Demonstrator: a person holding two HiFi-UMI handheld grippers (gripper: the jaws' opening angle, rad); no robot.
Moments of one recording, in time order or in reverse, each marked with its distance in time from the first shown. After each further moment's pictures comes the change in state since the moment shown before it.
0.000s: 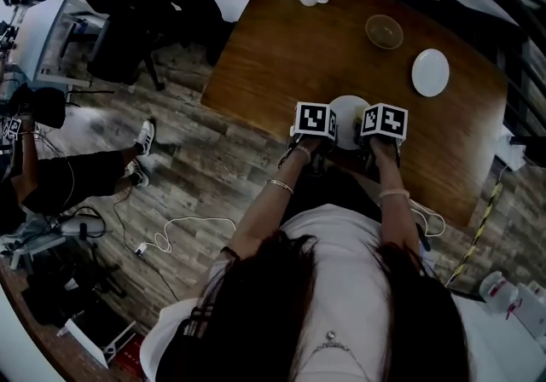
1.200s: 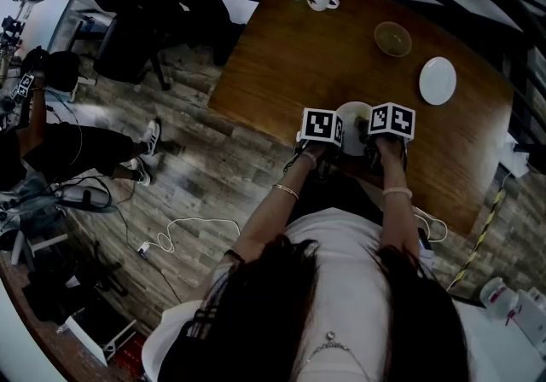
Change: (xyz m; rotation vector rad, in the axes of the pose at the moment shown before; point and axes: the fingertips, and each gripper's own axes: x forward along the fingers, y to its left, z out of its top) left arm -0.005 -0.002 -0.004 -0.007 0.005 -0.020; right arm 0.008 0.021 0.012 0.029 -0.004 0.125
